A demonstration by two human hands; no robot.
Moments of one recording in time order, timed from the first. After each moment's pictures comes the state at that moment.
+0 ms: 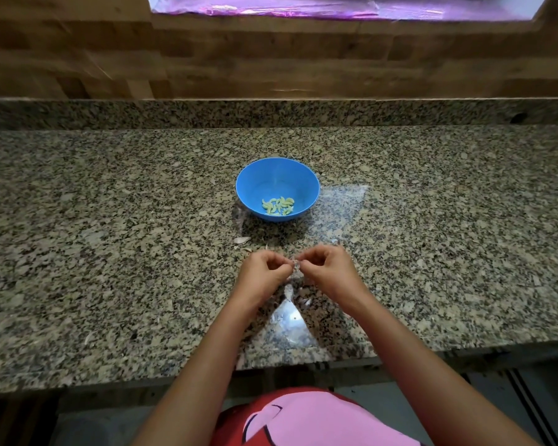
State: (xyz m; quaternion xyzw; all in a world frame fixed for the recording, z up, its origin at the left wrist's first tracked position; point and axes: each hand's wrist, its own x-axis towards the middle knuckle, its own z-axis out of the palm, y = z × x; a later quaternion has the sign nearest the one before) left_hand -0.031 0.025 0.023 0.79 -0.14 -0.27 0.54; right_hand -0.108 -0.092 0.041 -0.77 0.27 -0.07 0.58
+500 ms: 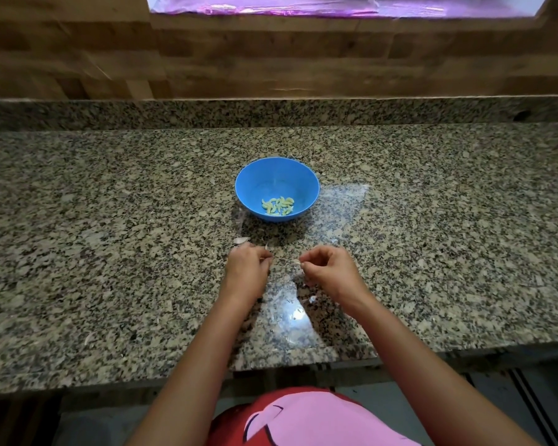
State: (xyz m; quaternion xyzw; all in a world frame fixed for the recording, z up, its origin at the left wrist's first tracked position) left_hand -0.018 0.030 0.026 0.92 -0.22 -0.09 0.32; right_hand -0.110 -0.097 0.035 -0.73 0.29 -0.06 0.61
